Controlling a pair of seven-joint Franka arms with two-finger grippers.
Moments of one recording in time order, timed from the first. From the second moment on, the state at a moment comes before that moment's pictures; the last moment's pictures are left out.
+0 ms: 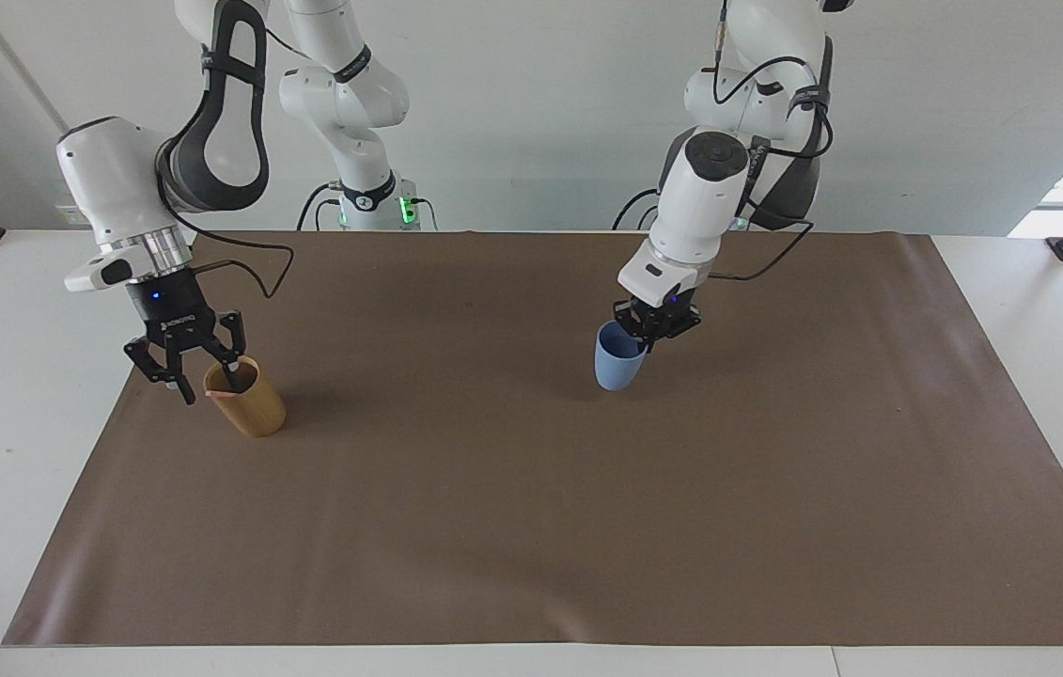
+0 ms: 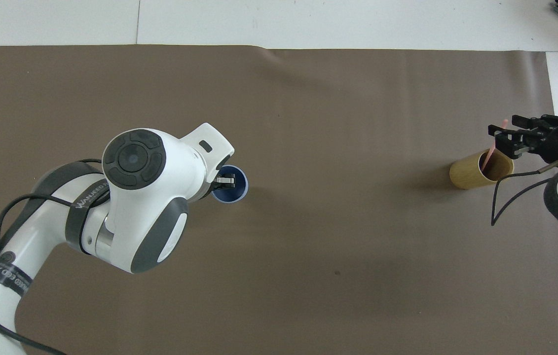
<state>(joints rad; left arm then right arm) -0.54 0.12 -0.01 -1.92 -0.05 2.13 -0.47 -0.09 0.02 -0.08 -2.12 0.67 2.61 -1.05</state>
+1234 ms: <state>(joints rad) -0.70 0.21 -0.02 -1.89 -0.08 2.16 -0.62 -0.09 0.02 -0.08 -2.13 0.69 2.62 -1.06</state>
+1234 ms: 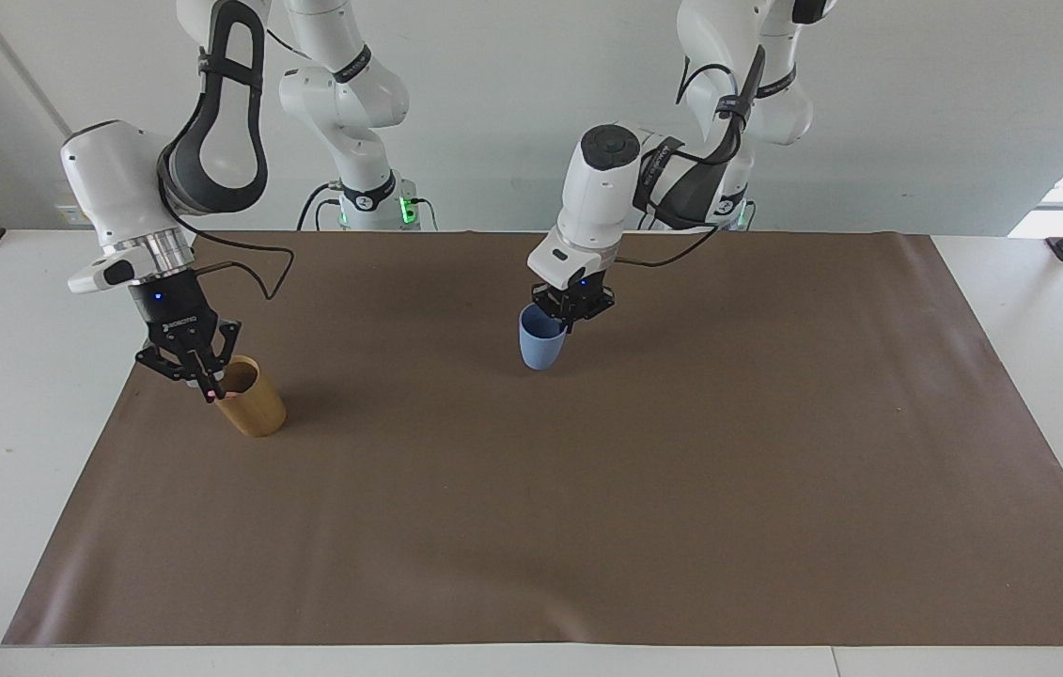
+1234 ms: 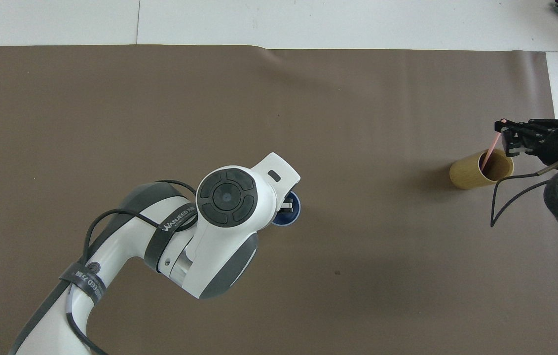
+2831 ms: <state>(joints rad) -0.21 -0.06 0.03 -1.76 -0.07 1.81 -0.05 -0.08 -0.16 0.02 -1.65 0.25 2.03 -0.32</state>
